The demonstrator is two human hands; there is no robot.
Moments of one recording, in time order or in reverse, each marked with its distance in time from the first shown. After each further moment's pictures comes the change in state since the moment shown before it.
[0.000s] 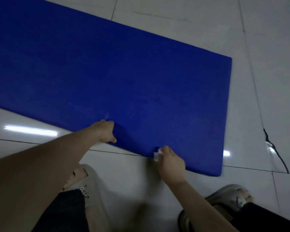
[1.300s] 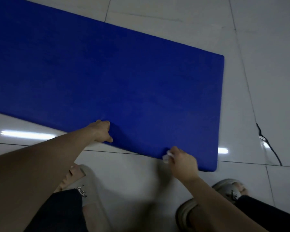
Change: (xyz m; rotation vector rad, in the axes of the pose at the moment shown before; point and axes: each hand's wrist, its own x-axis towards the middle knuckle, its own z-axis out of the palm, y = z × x) left_hand 0.001 -0.003 0.004 -0.062 0.018 -0.006; right_hand -0.012 0.051 -0.027 0.011 -0.052 0.026
